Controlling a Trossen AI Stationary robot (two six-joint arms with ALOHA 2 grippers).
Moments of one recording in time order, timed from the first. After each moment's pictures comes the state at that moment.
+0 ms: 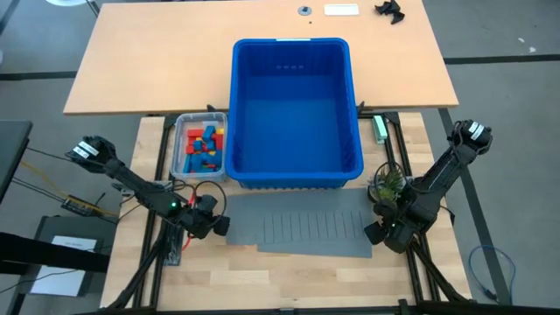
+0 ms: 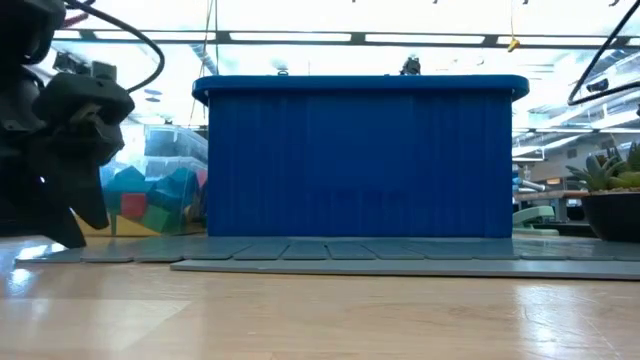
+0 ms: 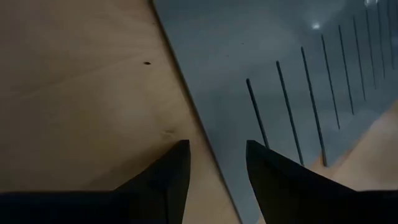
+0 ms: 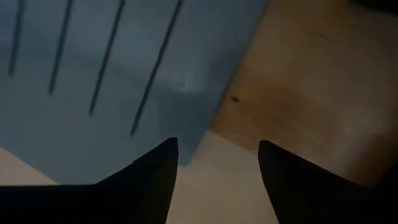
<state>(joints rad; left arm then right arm) -0.55 1.21 0.34 -0.10 -0.35 -1.71 0.93 1.12 0.51 -0.83 0.22 2.06</state>
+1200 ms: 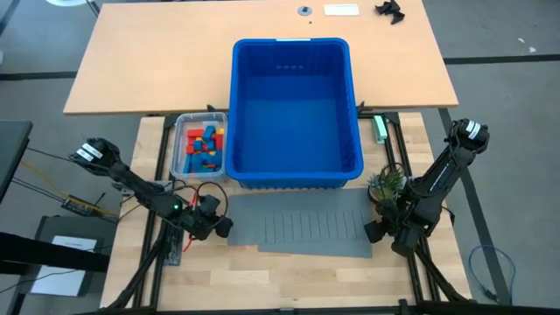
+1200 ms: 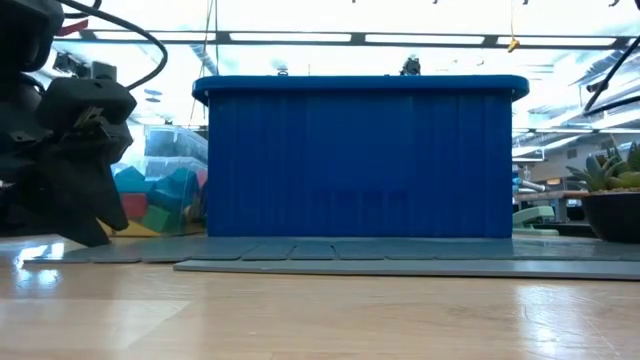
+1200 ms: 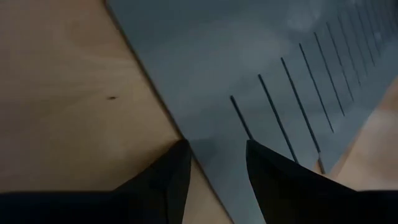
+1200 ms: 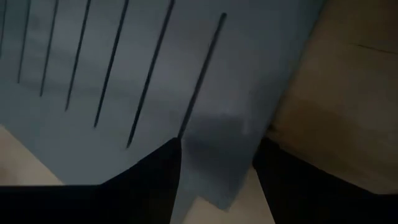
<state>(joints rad) -0.56 1.32 0.32 0.06 -0.43 -1.58 1.03 1.14 0.39 -0.62 0.44 2.20</state>
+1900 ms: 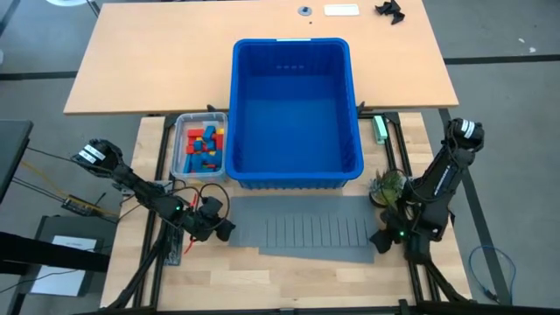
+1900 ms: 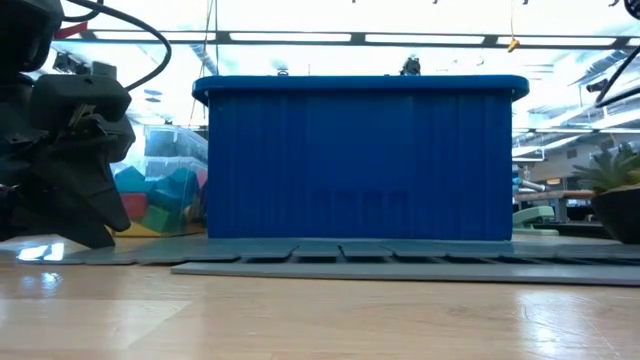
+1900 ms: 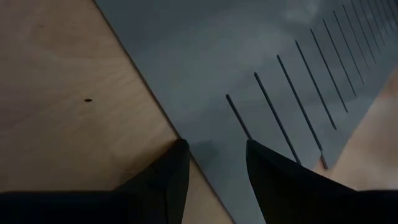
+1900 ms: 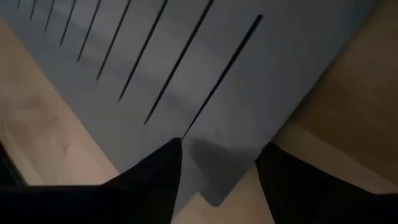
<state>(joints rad) -0.56 1.35 0.32 0.13 -0.43 -1.50 1.19 1.14 0.41 -0.54 0.55 2.18</state>
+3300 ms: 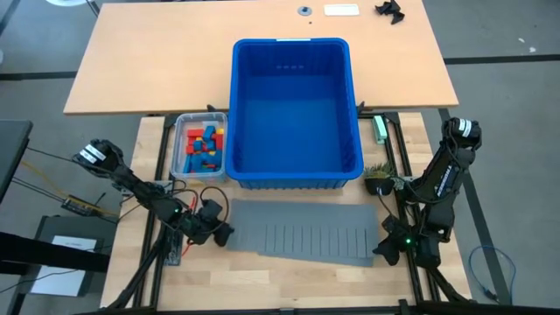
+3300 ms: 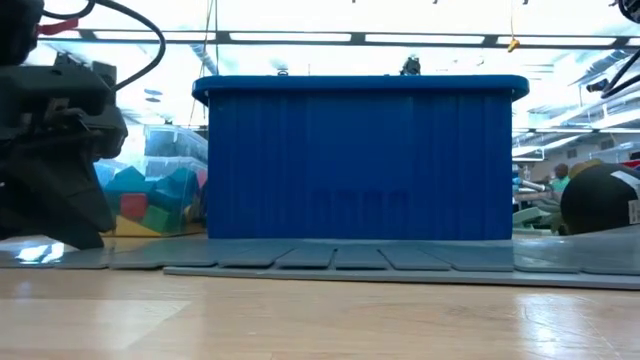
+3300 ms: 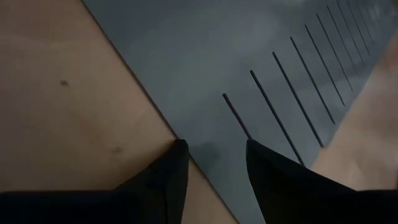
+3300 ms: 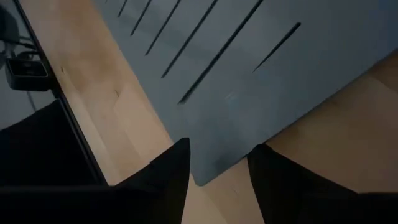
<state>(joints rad) -0.62 1.33 0.32 0.16 -0.43 -1.43 1.26 1.13 0.42 -0.39 0.60 2.05</state>
